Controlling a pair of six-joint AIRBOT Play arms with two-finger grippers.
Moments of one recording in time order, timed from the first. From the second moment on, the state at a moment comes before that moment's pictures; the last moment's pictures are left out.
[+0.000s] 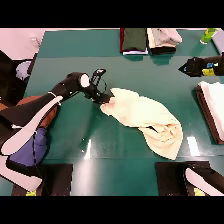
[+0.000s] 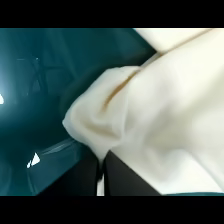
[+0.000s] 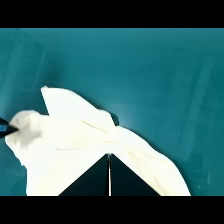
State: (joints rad) left arm -0.51 -1.67 1.41 1.27 -0.98 -1.60; right arm -0.10 -1.01 1.31 -1.10 1.23 1.43
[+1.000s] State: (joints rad) left arm -0.22 -1.51 1.47 1.43 -1.12 -1.54; right arm -0.12 -0.81 0.60 -1.19 1.37 1.41
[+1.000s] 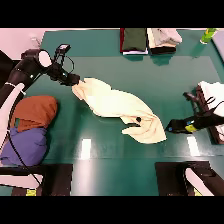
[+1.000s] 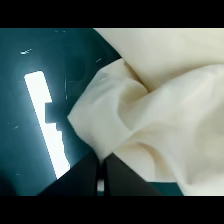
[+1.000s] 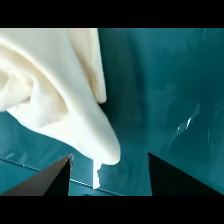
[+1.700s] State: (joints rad) left arm -0.22 -1.45 1.49 1.44 -1.13 -1.54; right arm 0.00 -0.80 0.57 -1.17 1.15 1.42
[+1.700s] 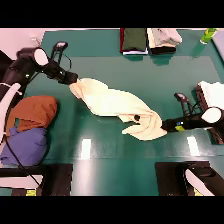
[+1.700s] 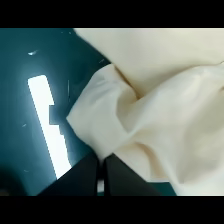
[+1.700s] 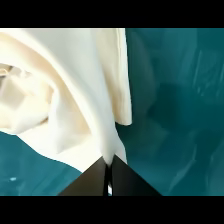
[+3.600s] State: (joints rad) left arm -0.22 -1.68 1.85 1.46 -1.13 -1.46; right arm 0.00 -1.41 1.44 -1.39 1.29 1.53
